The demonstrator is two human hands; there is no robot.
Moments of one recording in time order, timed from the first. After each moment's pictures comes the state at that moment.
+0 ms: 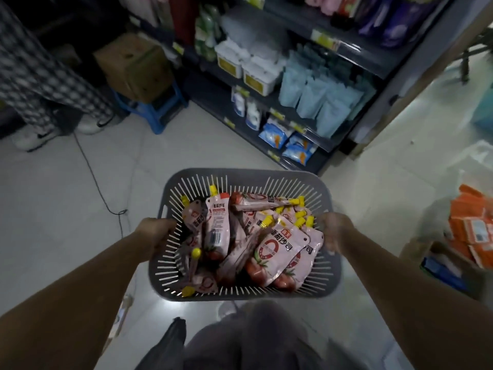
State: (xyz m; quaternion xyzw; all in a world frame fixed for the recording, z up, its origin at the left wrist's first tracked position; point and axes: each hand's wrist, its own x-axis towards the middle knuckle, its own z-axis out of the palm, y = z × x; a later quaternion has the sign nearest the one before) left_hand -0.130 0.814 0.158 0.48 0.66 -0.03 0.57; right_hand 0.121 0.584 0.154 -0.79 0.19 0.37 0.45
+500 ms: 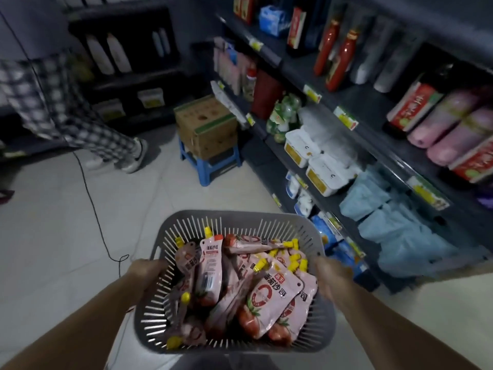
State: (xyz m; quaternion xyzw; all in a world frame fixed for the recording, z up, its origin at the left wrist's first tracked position) left_hand -0.053 1.031 0.172 0.36 0.75 0.06 0.55; right_hand 0.260 0.899 0.147 -0.82 0.02 0.45 0.35
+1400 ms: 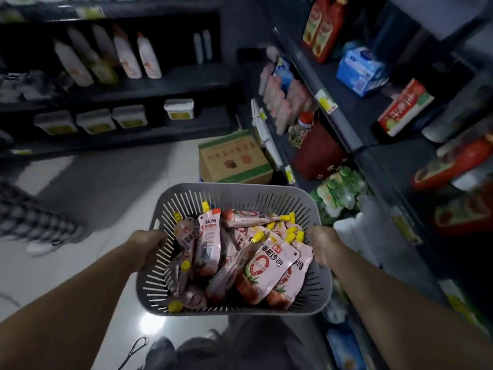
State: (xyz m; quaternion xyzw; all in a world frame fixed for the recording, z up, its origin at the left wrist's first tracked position) left_hand 0.043 1.458 0.153 0.28 0.78 0.10 0.55; right_hand 0.384 1.407 0.143 -0.81 -0.06 0.48 0.32
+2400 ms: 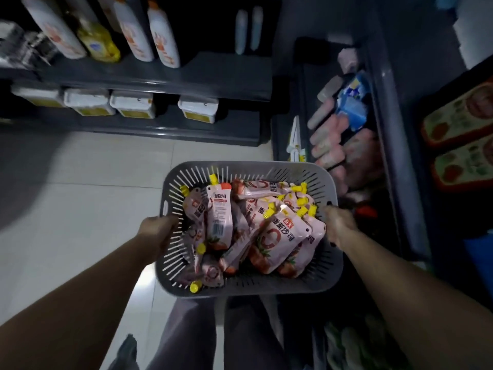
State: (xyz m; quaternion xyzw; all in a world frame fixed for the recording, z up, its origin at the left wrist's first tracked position) left_hand 0.129 1.851 0.097 0.07 0.81 0.22 0.53; right_hand 0.452 1.900 0.080 -0.83 -0.16 0.47 0.26
